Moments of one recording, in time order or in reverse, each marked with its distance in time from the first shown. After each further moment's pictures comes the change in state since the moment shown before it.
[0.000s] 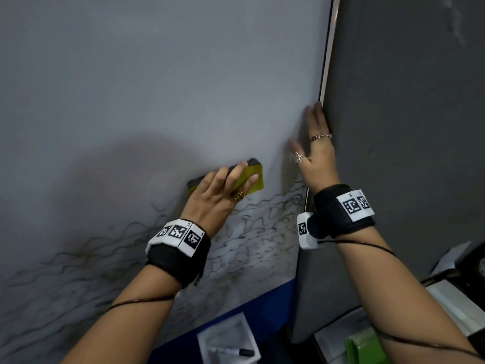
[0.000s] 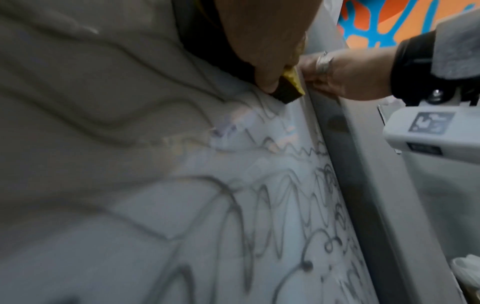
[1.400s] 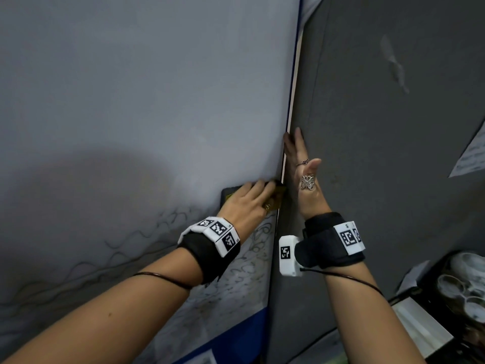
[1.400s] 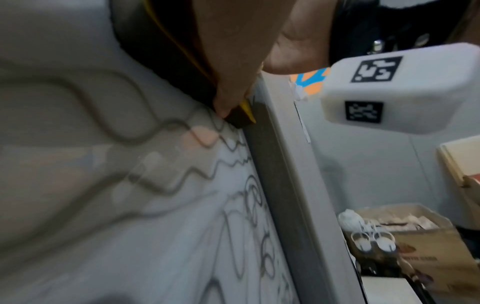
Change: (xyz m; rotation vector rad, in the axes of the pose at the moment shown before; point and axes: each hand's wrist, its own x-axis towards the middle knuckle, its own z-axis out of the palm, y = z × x) left_hand 0.104 0.062 0.028 -0.239 -0.220 0.198; right_hand 0.010 -0.005 -0.037 0.621 -0.171 0.218
